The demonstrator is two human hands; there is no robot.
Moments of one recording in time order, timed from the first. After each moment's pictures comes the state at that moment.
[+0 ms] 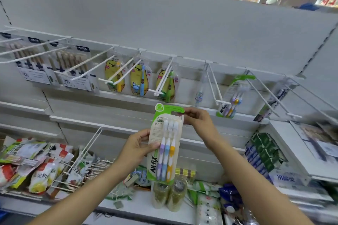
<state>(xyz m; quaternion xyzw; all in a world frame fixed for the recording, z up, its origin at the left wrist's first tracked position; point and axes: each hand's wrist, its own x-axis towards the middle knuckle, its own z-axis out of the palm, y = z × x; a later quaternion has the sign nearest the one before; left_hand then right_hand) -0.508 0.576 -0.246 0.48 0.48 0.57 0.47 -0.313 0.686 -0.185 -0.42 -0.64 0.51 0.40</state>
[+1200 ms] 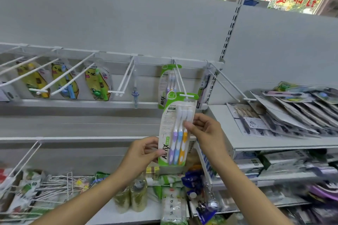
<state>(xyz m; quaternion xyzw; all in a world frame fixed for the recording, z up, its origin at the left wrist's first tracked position) -0.292 0.605 -0.242 0.59 0.43 0.48 0.49 -0.088 0.625 -0.173 -0.42 -0.59 0.42 0.55</state>
